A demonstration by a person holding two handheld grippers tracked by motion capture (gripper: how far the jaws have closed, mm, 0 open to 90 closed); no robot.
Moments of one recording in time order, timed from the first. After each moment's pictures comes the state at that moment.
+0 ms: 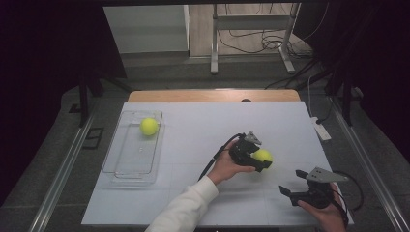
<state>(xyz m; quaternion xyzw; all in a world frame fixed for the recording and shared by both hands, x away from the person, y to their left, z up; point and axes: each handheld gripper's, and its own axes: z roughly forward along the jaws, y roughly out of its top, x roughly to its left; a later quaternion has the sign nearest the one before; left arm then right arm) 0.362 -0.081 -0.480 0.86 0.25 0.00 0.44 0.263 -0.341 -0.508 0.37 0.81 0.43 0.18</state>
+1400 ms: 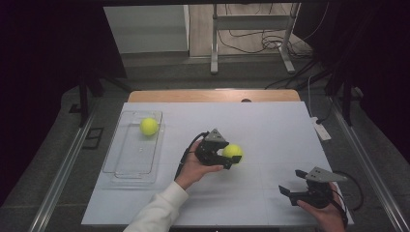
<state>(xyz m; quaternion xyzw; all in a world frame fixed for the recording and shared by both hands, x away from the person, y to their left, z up) 0.341 0.013 -0.467 0.83 0.30 0.04 0.47 0.264 -0.339 -0.509 0.37 0.81 0.42 0.18</state>
